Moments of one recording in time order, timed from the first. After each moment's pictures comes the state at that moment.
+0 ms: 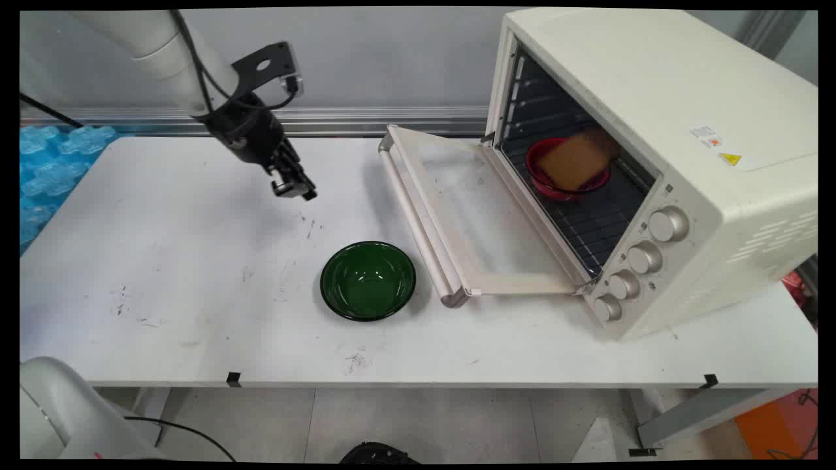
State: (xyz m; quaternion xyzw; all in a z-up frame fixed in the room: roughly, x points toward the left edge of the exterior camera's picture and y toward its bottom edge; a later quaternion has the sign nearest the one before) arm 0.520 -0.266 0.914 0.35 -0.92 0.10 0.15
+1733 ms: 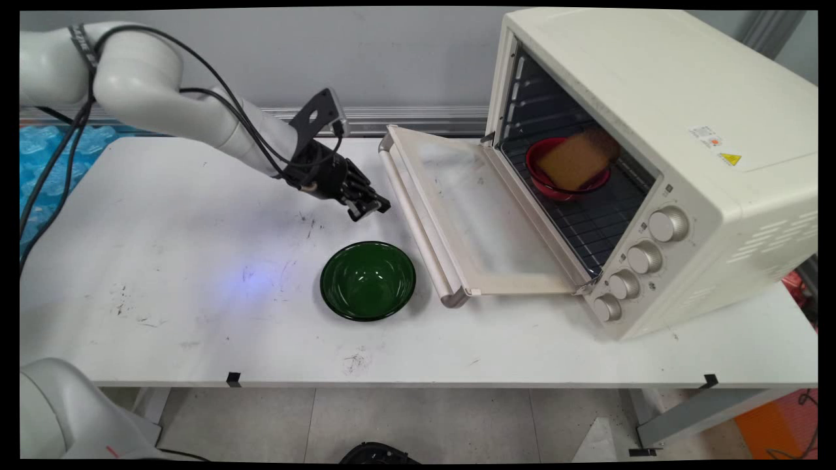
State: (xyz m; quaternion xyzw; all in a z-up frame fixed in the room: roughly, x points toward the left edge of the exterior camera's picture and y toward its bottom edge) arm 0.493 -0.285 0.806 0.33 -0.87 0.15 0.32
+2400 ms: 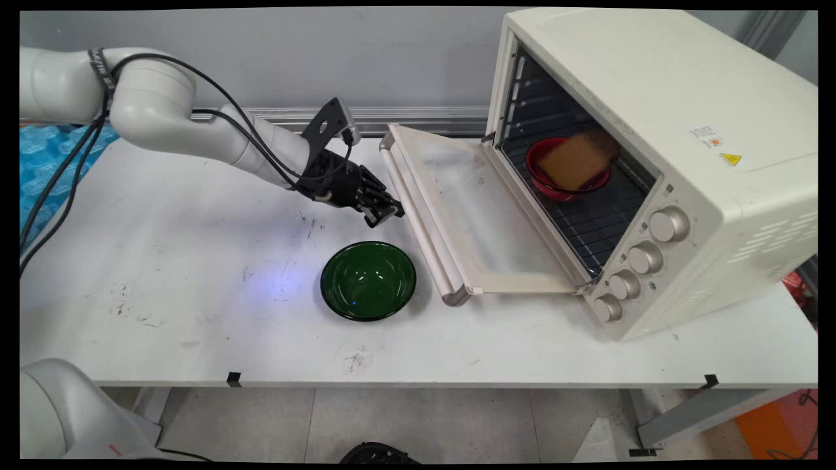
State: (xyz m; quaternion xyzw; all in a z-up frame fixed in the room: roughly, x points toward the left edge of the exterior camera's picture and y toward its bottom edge) arm 0.479 -0.284 0.789 0.34 -0.86 0.15 0.36
